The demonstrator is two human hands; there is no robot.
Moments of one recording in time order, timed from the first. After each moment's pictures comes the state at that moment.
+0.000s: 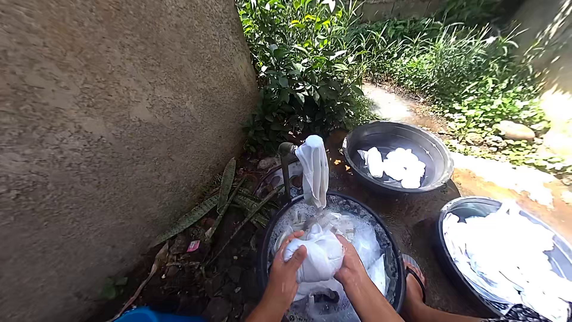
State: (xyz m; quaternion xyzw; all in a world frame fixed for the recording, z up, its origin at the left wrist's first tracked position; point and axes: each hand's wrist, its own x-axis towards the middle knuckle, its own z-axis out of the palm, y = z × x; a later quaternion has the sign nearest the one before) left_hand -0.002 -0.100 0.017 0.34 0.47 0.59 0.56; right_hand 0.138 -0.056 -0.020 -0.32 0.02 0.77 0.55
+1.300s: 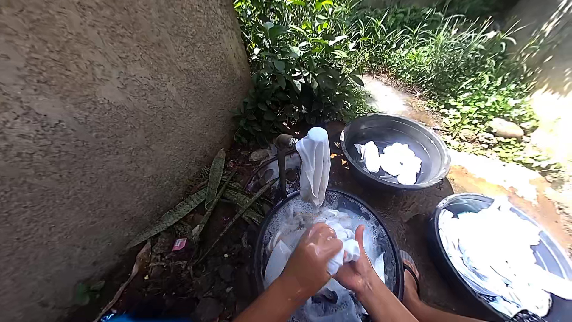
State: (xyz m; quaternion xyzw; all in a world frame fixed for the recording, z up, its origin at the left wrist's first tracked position) left_hand 0.011 -0.049 0.020 0.83 0.37 0.40 0.12; right_hand 0.168 -0.055 -0.019 -0.28 -0.03 0.85 0.45
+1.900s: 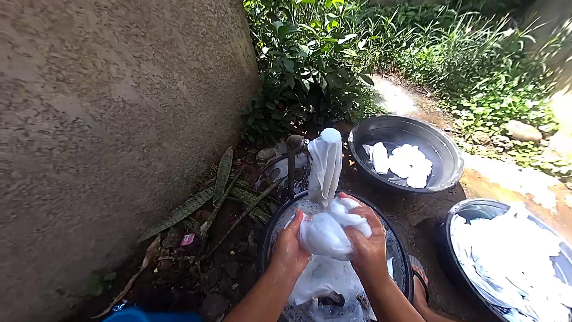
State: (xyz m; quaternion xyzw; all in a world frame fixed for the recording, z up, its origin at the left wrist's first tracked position) left_hand -0.005 -0.027 0.041 0.10 0.39 0.60 0.69; right_hand 0.136 -0.022 0.028 -0.30 -0.51 0.42 0.69
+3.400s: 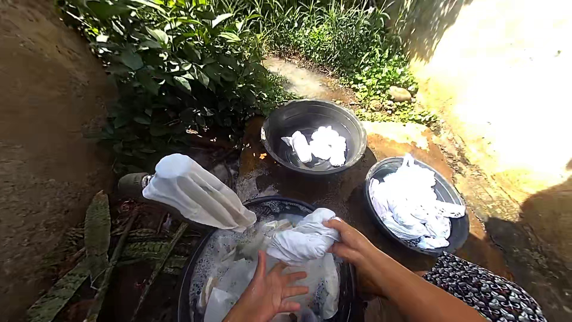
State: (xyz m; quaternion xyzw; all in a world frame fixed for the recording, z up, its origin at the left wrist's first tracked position) left_hand 0.063 -0.012 -0.043 0.23 0.40 0.11 0.88; right_hand 0.304 -0.012 -0.003 -0.53 -0.03 0.67 0.52
